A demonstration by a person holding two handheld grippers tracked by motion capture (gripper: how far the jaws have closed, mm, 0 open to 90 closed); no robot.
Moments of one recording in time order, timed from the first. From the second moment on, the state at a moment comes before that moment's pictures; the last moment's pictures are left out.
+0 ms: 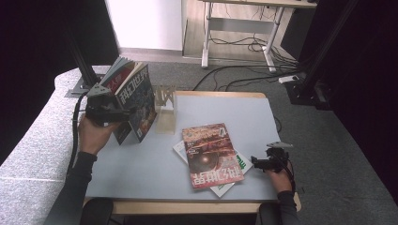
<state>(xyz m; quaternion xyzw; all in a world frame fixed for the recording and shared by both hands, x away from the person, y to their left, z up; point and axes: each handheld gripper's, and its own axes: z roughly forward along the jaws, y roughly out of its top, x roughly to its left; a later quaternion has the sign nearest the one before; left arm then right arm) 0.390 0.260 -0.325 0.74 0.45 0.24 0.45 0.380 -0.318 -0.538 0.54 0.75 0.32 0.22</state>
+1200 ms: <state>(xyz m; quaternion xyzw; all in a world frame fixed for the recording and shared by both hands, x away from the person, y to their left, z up) 0.361 0.227 -0.399 0.79 0.37 0.17 0.46 0.380 -0.317 -0.538 0.54 0.75 0.32 0.22</state>
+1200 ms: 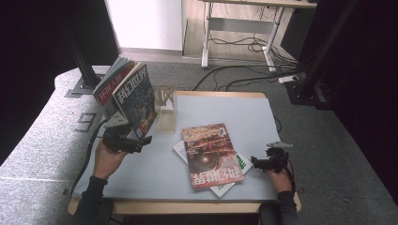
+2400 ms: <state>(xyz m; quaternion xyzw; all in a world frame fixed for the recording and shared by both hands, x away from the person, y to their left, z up) 0.372 0.179 -0.509 0.85 0.33 0.12 0.40 0.380 -0.317 -0.538 0.54 0.75 0.32 0.22</state>
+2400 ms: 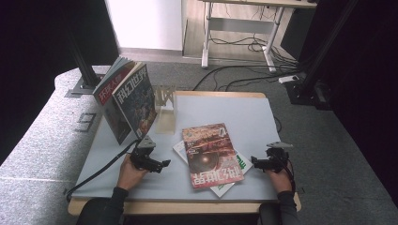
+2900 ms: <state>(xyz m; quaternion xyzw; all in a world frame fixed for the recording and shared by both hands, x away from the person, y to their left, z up) 0.373 0.163 -0.529 0.88 0.33 0.12 0.33 0.380 -0.317 -0.538 0.54 0.75 0.32 0.22</state>
